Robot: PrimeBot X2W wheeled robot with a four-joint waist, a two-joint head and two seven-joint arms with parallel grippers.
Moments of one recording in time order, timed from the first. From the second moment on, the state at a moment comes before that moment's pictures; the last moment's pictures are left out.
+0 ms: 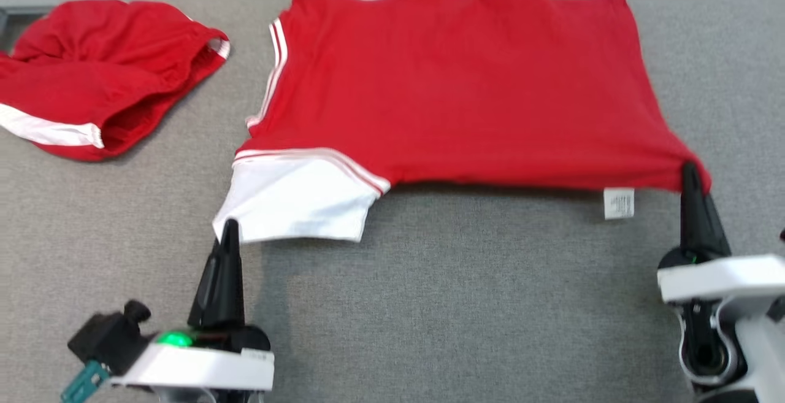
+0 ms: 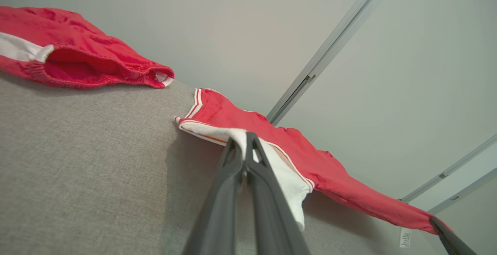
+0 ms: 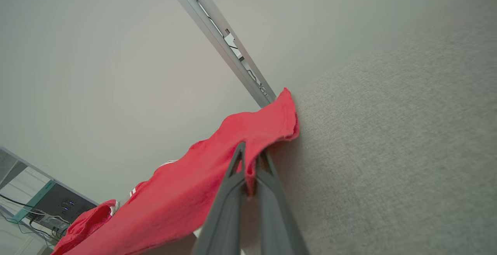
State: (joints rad) left arm -0.02 0.14 -0.24 -0.07 -0.76 0.06 -0.26; right arm -0.30 -0.15 0.06 0.33 0.79 0.13 -0.26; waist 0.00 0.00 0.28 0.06
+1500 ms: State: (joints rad) left arm 0.16 0.18 -0.28 -0.13 -0.74 0.10 -0.21; right arm 0.00 -0.05 0.02 0.29 0.73 0.13 -0.20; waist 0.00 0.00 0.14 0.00
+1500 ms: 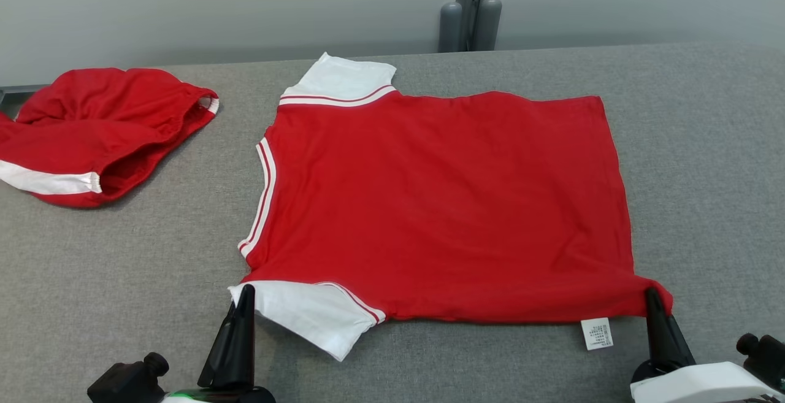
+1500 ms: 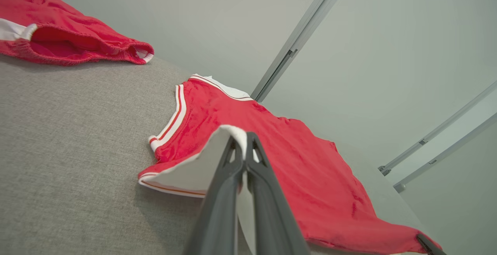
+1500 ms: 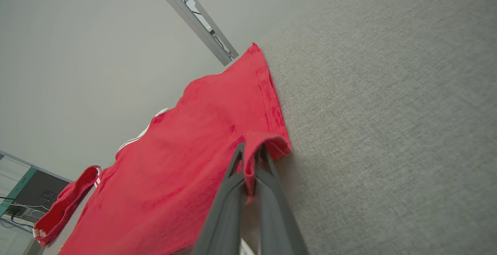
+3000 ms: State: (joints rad) left arm -0.50 0.06 -0.14 0.53 -0.55 -0.07 -0.26; right arm -0.48 -0.05 0.14 0.64 0.82 0.13 -0.26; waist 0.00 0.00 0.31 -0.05
